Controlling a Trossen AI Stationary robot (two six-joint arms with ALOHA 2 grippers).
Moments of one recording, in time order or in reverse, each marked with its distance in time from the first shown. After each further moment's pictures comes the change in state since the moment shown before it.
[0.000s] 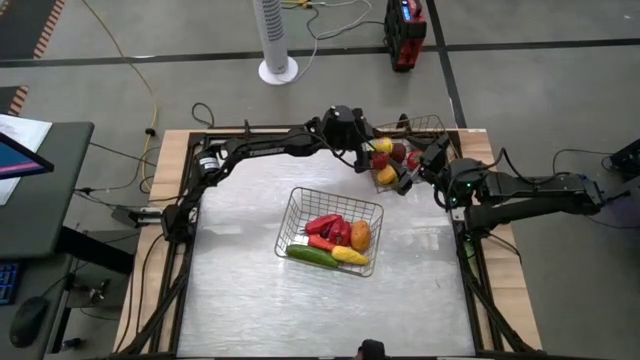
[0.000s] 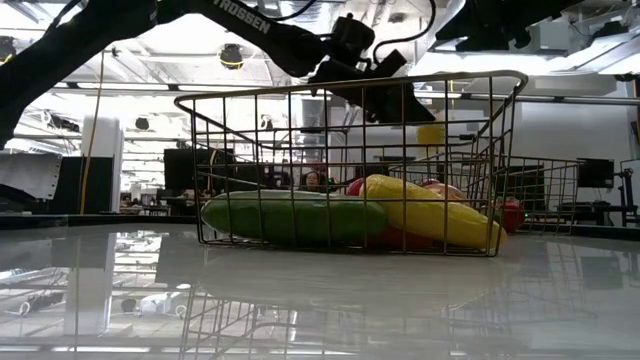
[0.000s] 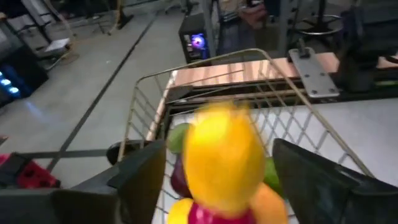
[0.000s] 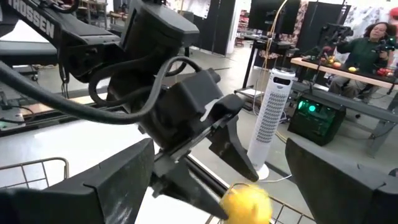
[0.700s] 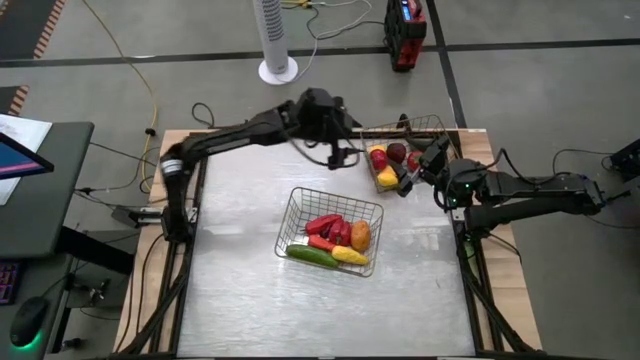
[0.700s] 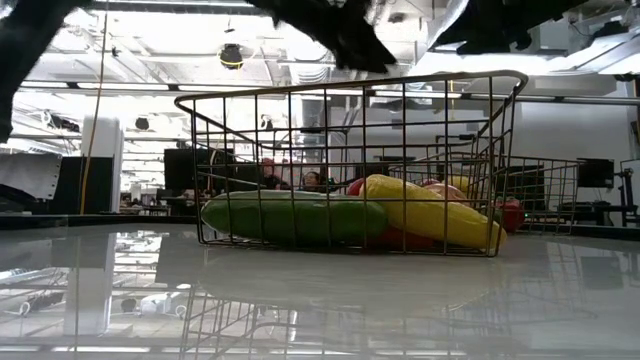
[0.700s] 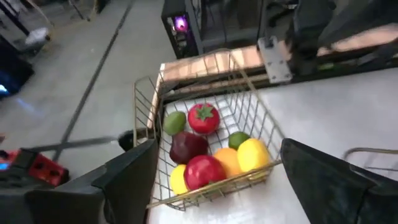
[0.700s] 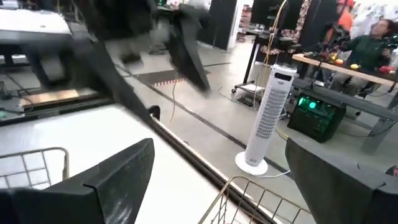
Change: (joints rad) left arm -0.006 -0.273 -0.002 -0.404 0.019 0.091; right arm 0.002 -0.004 0.000 -0.039 -0.003 0.007
